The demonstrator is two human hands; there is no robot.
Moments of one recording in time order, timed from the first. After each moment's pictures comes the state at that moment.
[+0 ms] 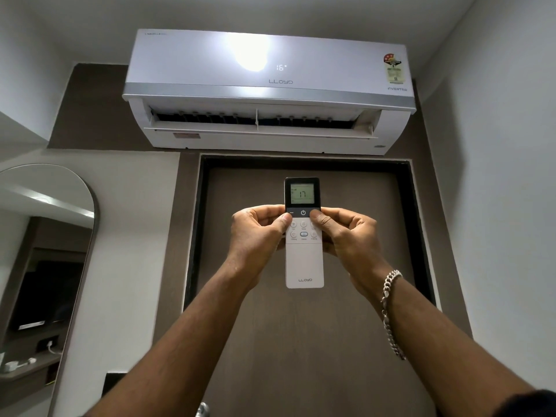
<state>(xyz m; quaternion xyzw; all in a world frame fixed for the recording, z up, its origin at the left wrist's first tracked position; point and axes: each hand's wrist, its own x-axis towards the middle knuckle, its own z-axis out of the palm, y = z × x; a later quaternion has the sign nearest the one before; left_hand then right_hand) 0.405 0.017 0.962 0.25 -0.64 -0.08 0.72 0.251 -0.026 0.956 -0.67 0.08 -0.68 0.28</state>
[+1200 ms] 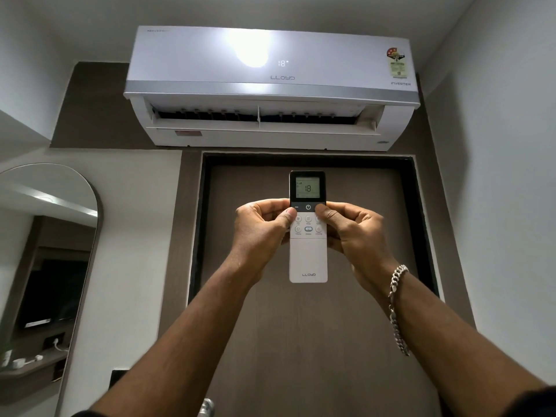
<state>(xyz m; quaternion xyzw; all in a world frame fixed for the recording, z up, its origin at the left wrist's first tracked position) 0.407 0.017 0.965 0.24 -0.64 -0.08 0.72 0.252 -0.022 0.958 -0.66 0.07 -0.69 0.30</state>
